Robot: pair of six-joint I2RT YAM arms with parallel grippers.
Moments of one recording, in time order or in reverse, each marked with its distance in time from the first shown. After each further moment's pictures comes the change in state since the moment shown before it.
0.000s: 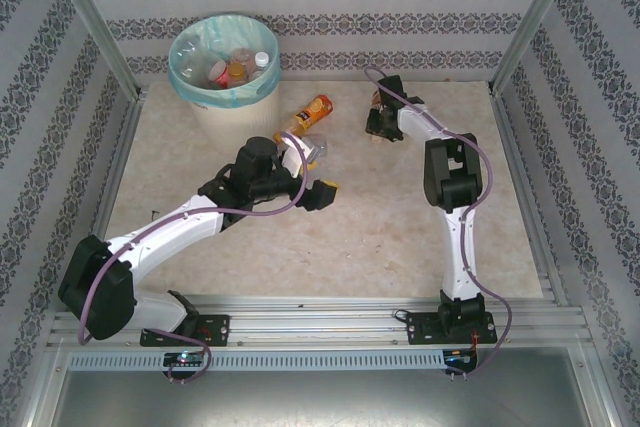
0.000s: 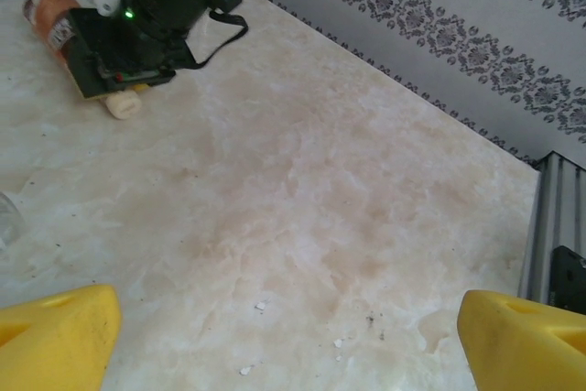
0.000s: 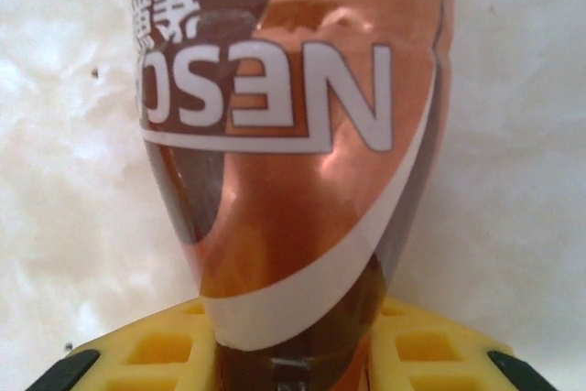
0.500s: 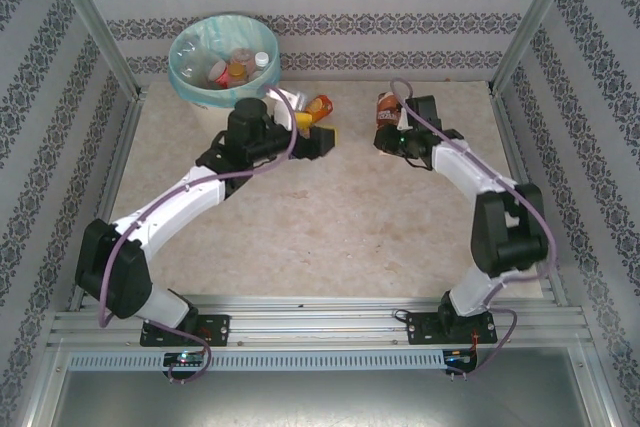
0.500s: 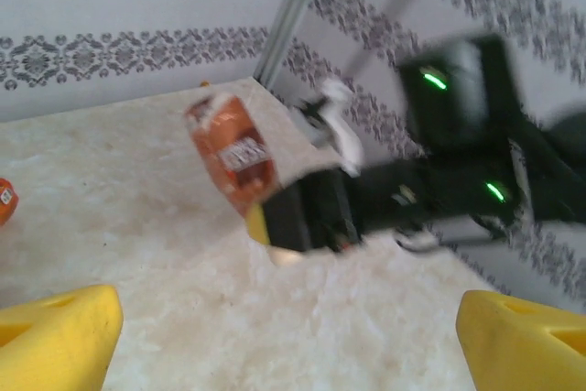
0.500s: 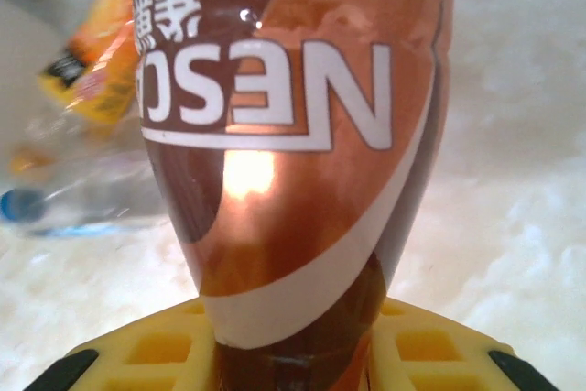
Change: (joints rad) left arm 0.142 0.140 0.254 0.079 0.013 -0.224; right arm 0.018 -0.731 -0.735 0.251 -0.202 0.010
